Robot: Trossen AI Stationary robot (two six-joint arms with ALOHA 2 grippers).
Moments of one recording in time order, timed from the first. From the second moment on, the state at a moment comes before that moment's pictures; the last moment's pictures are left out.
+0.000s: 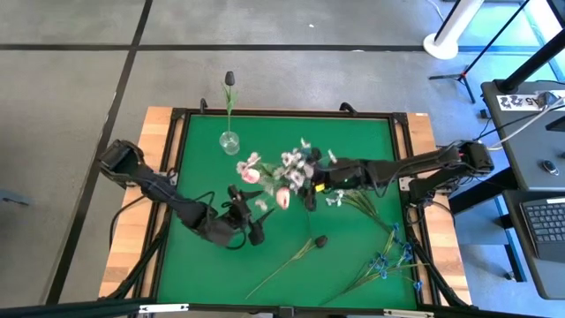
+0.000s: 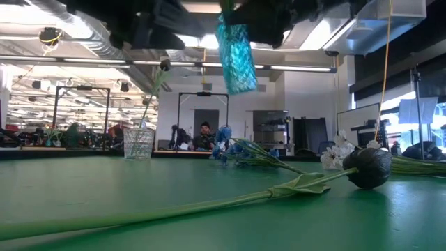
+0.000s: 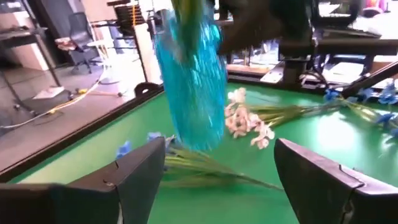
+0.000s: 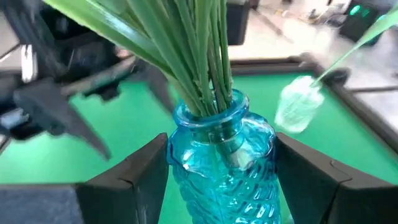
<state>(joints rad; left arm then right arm) -0.54 1.59 0.76 0.45 -1.14 -0.26 0.10 1.45 0.96 0.19 0.20 0.06</state>
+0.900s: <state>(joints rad) -0.54 1.56 0.45 0.76 -0.92 -0.46 -0.54 1.54 0.57 1.11 -0.23 0.10</state>
